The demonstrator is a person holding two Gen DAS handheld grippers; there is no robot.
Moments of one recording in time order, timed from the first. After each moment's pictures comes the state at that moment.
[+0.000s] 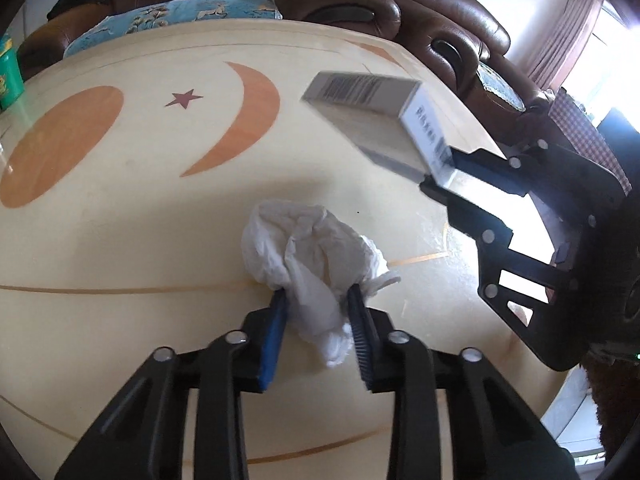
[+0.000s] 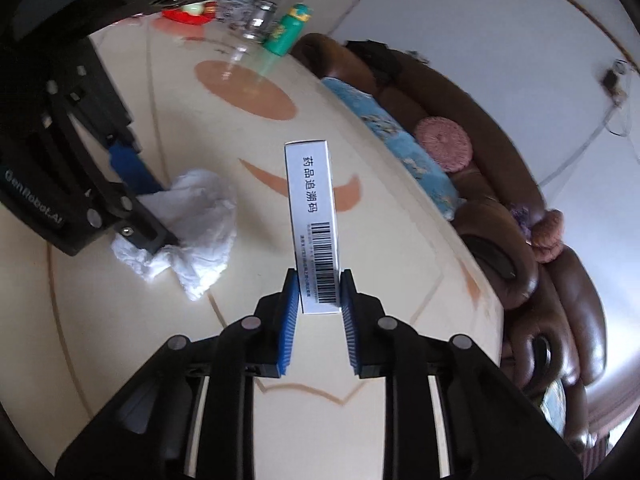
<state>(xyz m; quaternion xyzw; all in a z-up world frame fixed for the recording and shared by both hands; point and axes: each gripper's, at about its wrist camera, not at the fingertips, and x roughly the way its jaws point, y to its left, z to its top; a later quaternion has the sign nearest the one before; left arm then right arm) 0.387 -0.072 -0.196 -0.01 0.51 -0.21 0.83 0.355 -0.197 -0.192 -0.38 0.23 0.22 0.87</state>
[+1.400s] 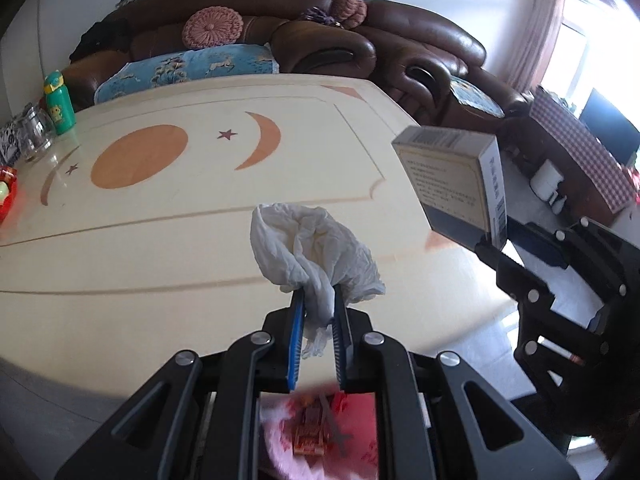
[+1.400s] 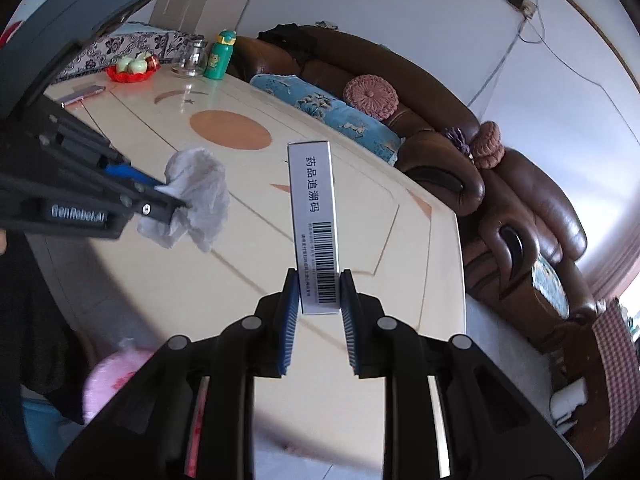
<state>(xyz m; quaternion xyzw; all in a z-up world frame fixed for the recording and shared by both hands) 0.202 -0.024 -0.087 0.03 0.44 -0.21 0.87 0.147 -0.157 -0.092 -0.25 0.29 0.09 0.92</state>
